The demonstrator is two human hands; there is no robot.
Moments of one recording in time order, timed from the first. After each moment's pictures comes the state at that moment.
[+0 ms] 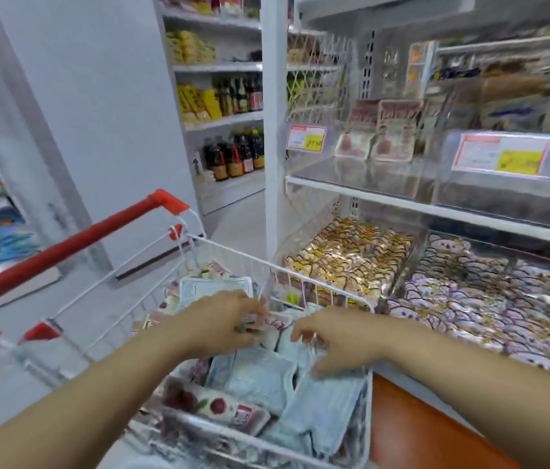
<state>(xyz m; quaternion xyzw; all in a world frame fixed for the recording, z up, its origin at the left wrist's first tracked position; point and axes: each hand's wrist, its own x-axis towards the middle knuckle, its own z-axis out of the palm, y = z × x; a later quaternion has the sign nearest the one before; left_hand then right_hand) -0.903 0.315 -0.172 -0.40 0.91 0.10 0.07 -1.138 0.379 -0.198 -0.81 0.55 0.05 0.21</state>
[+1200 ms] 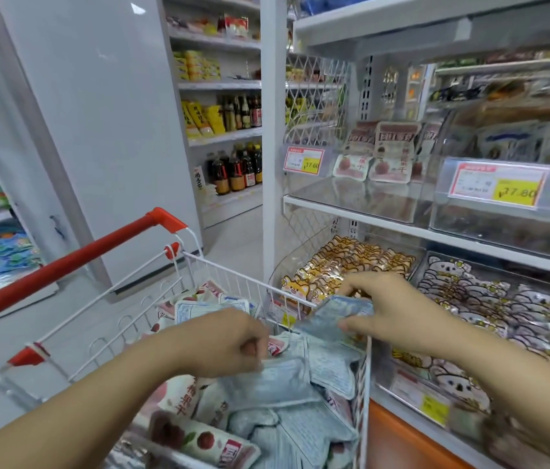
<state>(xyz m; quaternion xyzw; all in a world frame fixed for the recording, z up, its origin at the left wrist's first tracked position) -0.919 0.330 -0.139 -0.31 0.94 0.17 0.05 -1.187 0.404 -0.137 -0.76 0.59 -0.24 0.11</state>
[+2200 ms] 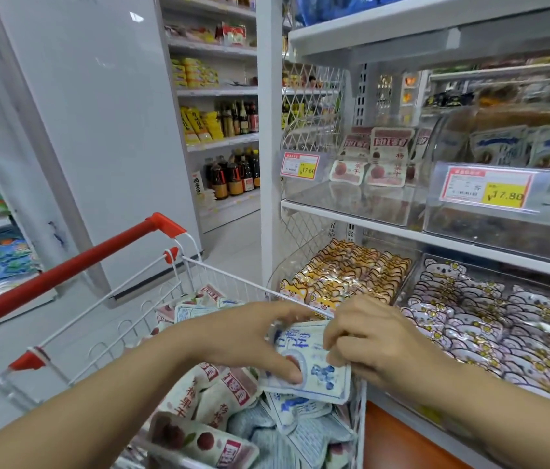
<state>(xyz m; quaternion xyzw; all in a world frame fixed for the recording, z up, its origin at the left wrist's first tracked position) -0.943 0.341 -0.121 -0.30 0.90 0.31 0.00 -1.173 0.423 -0.168 -0.87 0.32 -0.31 -0.21</state>
